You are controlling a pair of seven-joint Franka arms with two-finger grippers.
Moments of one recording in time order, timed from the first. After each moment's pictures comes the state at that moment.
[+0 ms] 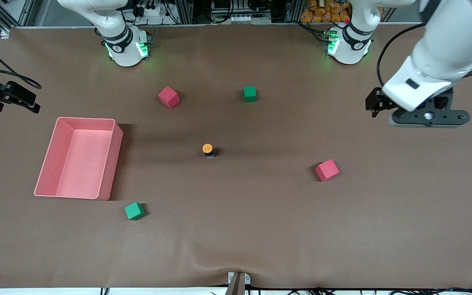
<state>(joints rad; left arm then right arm) -0.12 0.14 -0.19 -1.35 0.12 1.42 -0.22 0.03 0.02 -0.03 -1.48 0.02 1.50 0.07</state>
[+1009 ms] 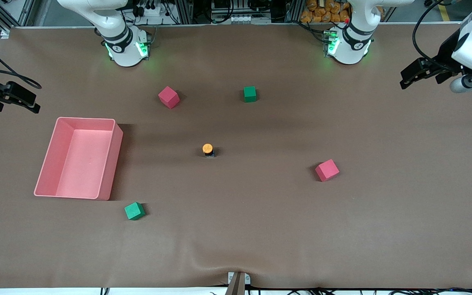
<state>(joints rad) -0.09 -0.13 -0.04 -1.66 -0.02 1.47 -0.30 0.03 0.02 -0.03 -1.48 0.02 1.50 0.07</state>
